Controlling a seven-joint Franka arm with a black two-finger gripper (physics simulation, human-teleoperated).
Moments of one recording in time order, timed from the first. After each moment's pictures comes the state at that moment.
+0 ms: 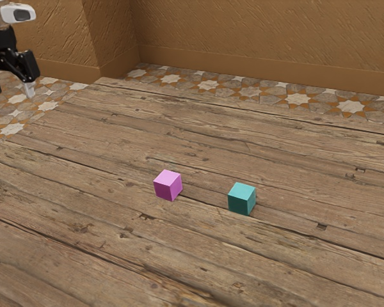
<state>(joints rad) 0.05 -0.11 0.26 -1.54 0.07 1.39 0.08</state>
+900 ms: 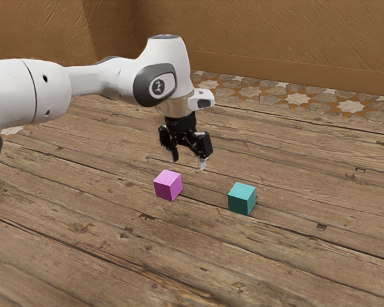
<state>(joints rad) 0.00 0.43 -0.25 -1.52 -0.01 1.92 -0.12</state>
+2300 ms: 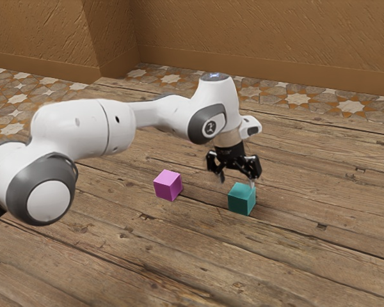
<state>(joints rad) -0.20 0.80 -0.15 -1.17 0.01 2.04 -0.33</state>
